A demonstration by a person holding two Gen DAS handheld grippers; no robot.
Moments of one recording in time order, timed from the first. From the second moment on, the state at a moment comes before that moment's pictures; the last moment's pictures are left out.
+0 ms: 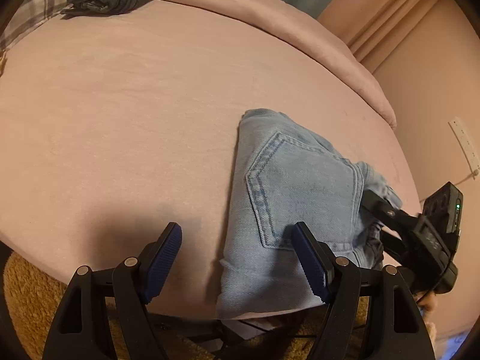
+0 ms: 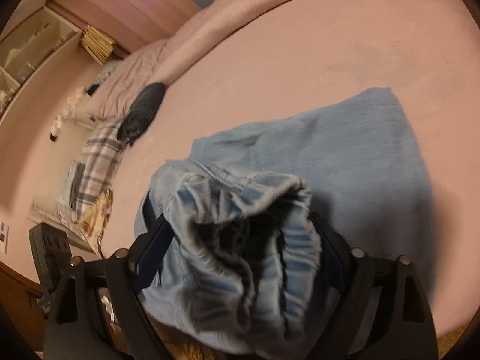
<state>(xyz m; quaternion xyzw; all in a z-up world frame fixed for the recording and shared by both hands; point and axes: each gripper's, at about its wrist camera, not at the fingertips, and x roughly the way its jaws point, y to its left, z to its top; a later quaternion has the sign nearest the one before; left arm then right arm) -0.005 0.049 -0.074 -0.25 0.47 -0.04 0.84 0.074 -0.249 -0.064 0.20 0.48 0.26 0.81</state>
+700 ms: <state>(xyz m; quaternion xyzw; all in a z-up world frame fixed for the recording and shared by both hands) 0.015 -0.004 -0.086 -0.19 0.50 -0.07 0.84 0.059 -0.302 -0.047 0.18 0.46 0.18 0.85</state>
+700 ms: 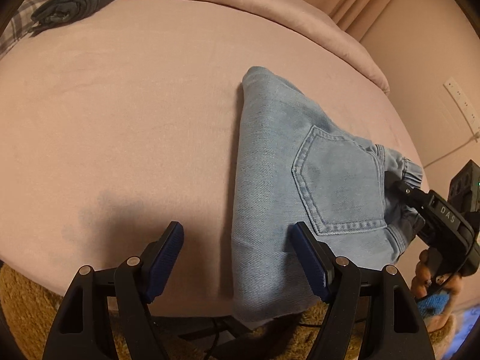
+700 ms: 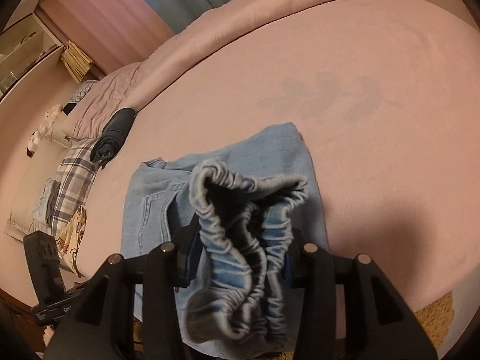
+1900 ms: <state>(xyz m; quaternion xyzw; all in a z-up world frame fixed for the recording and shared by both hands) -0.012 -0.004 -0.101 -0.23 0.46 -0.10 0.85 0.134 -0.138 -0.065 0.04 0.51 0.26 0.82</state>
